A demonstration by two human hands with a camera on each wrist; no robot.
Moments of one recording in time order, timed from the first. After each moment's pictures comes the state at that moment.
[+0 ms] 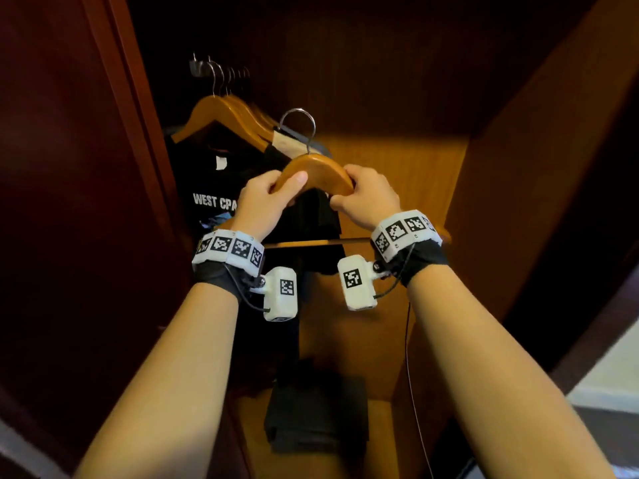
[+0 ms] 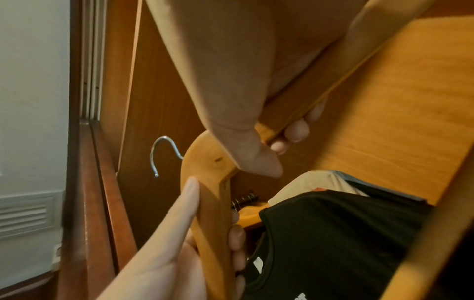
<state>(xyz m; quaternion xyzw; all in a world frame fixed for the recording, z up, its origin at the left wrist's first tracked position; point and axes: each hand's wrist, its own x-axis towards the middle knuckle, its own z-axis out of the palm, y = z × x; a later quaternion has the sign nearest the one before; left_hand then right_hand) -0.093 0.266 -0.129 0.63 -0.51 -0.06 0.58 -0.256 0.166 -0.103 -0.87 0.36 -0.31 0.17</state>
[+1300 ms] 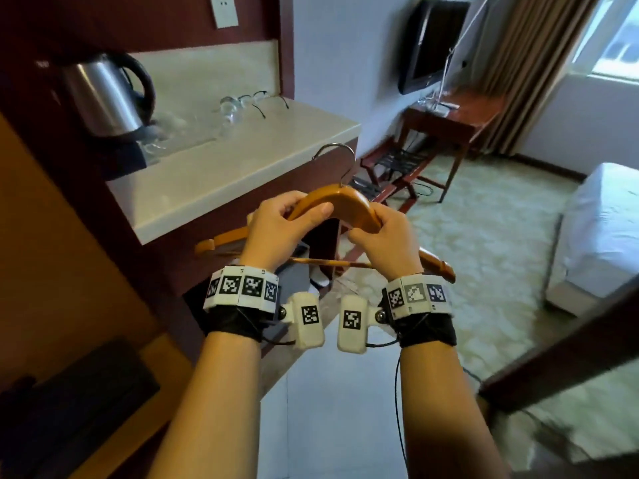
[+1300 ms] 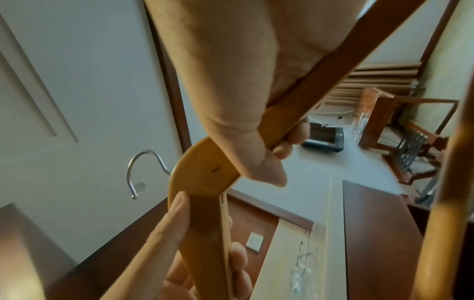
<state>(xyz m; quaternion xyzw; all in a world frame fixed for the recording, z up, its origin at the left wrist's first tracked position) -0.734 0.372 -0.253 0.31 -0.72 -0.45 0.42 -0.899 0.455 -0.262 -0.49 0.74 -0.44 0.11</state>
